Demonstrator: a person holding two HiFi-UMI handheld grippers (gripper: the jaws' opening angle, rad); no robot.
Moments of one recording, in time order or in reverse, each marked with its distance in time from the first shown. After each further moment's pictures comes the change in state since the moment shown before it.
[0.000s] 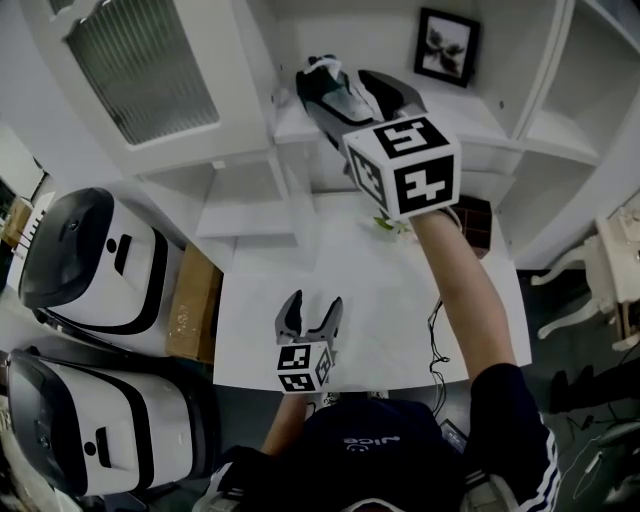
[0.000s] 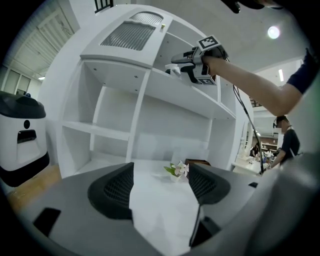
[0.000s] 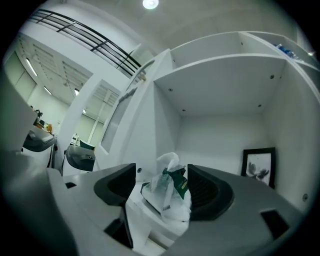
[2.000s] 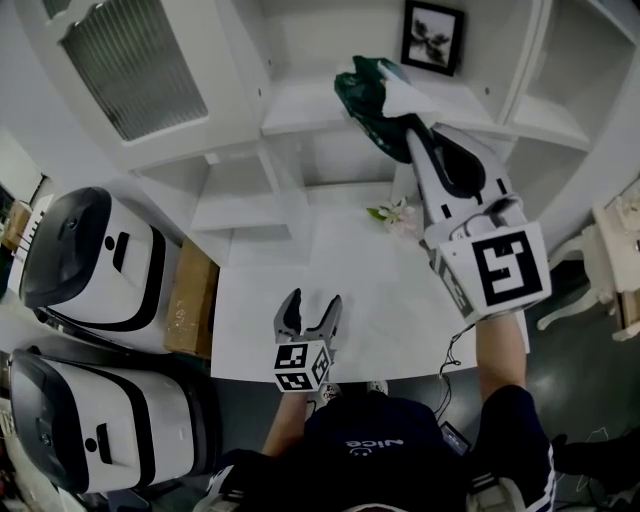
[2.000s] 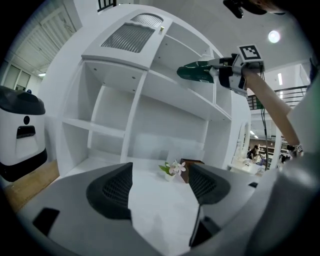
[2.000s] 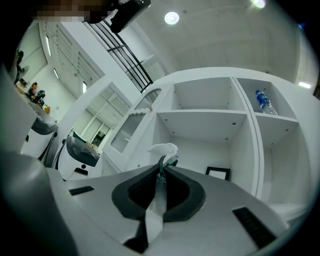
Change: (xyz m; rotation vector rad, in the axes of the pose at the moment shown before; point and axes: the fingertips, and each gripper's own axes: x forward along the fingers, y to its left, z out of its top) left arm -0.014 -0.018 -0.007 -0.017 -0.013 -0.028; right arm -0.156 -0.007 0.008 -0.172 -0.126 -0.100
